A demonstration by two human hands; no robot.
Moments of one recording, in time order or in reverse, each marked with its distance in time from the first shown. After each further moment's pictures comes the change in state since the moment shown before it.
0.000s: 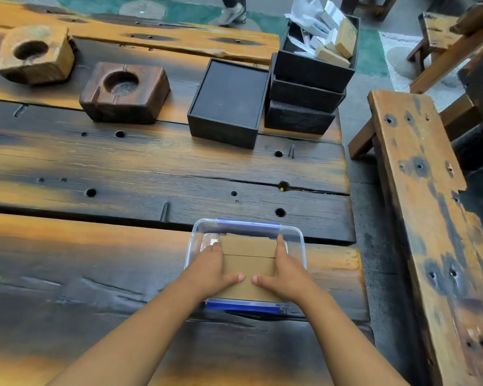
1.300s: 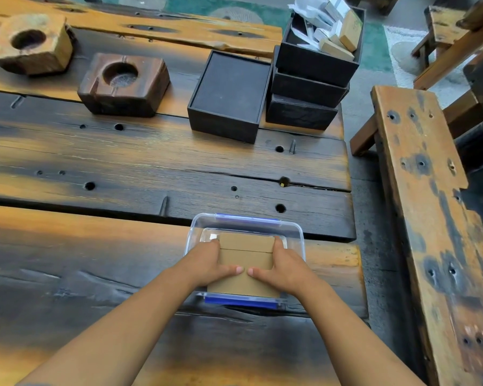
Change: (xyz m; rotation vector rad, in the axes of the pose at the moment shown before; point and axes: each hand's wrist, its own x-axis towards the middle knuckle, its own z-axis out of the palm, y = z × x) left_hand 0.009 -0.008 -0.007 0.015 -0.056 -0.010; right_hand 0.008 -0.001 -0.003 -0.105 -0.014 -0.031
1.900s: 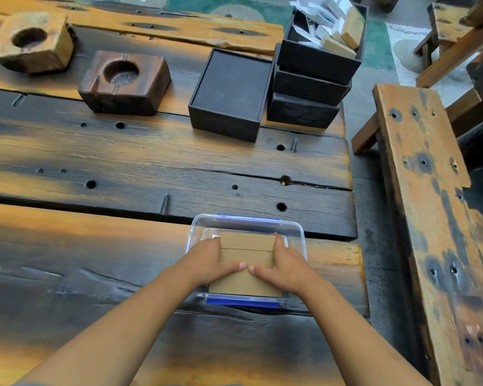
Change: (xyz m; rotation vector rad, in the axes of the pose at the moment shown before) left_hand -0.004 0.004 -0.001 -0.016 0.023 0.001; right_hand -0.003 0.001 -0.001 0.021 -0.006 -0.028
